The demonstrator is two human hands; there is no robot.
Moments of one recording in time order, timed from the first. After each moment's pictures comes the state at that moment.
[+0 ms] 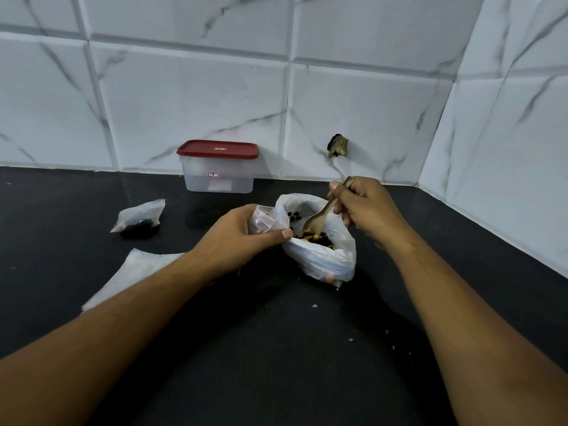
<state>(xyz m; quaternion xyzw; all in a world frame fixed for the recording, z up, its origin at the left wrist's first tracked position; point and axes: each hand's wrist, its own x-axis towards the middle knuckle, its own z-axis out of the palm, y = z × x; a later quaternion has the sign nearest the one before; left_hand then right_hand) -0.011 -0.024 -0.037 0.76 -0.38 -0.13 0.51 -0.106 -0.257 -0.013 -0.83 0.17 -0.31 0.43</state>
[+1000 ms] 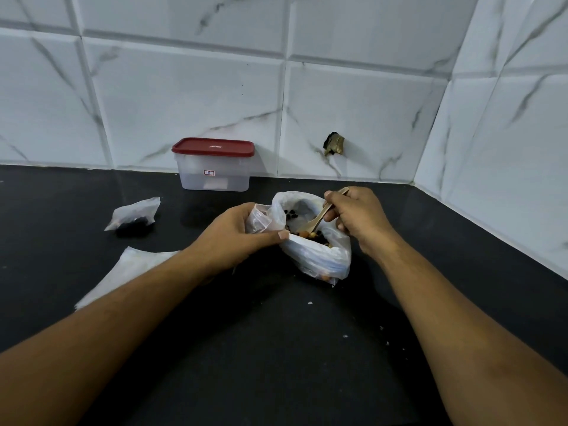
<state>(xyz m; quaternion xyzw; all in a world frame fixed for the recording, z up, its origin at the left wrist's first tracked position) -0.015 -0.025 -0.036 0.75 -0.38 -0.15 0.52 -0.099 -0.249 -0.026 -0.76 0.25 -0.30 0.52</state>
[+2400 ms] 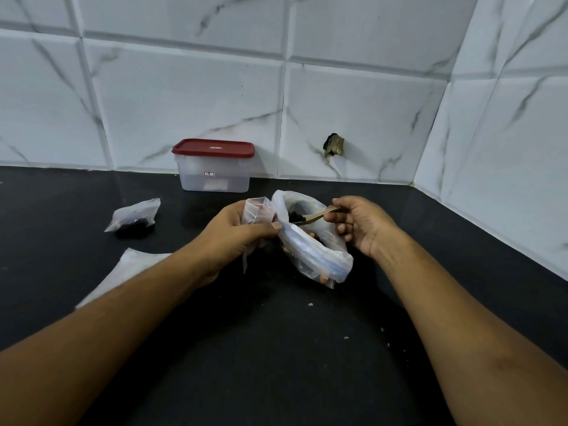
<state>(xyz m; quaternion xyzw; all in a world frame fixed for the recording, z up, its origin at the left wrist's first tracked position) -0.004 -0.030 -0.043 0.67 -0.34 -0.22 0.63 -0.098 -0.257 -0.025 -0.62 0.31 -0.20 0.69</state>
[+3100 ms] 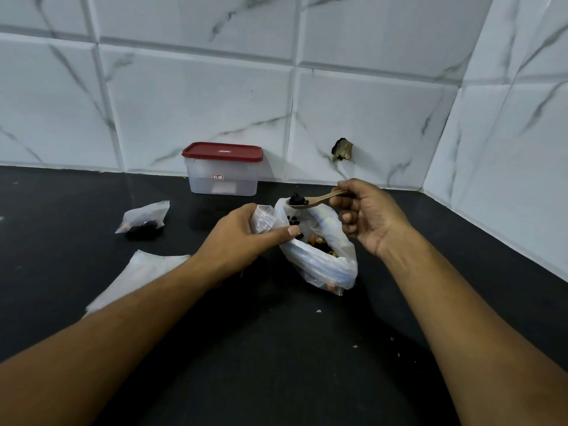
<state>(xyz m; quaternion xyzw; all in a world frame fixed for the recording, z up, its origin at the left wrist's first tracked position) -0.009 -0.027 -0.041 0.78 -0.36 -0.07 0.51 -0.107 -0.228 0.003 -0.60 0.24 -0.26 0.72</state>
